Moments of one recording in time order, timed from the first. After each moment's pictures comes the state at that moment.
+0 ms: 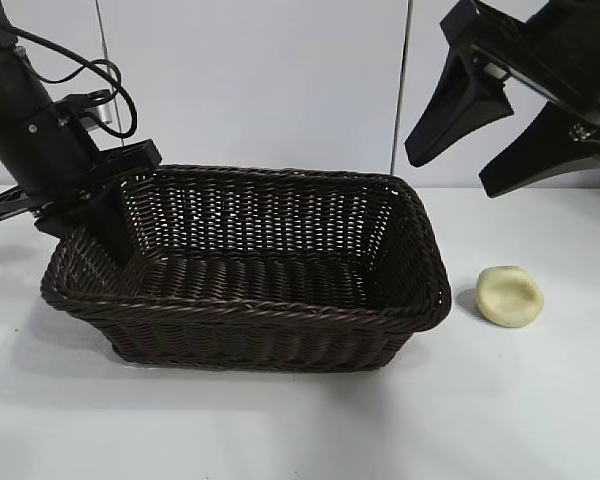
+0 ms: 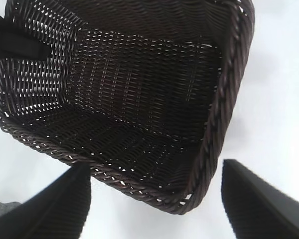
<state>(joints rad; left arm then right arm) -0.20 2.01 -1.38 -0.49 0.91 0.21 0.22 1.43 -0.99 0.60 0.74 -0.35</state>
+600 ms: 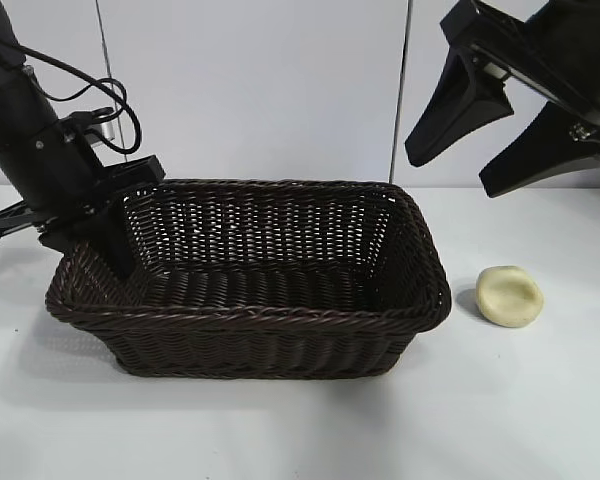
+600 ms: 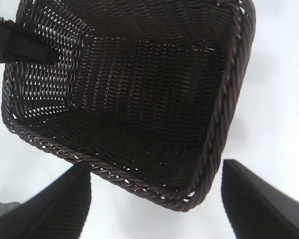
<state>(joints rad) -0.20 2.05 -1.38 -0.49 0.91 0.20 0.22 1.43 -0.99 0.60 0.74 -0.35</state>
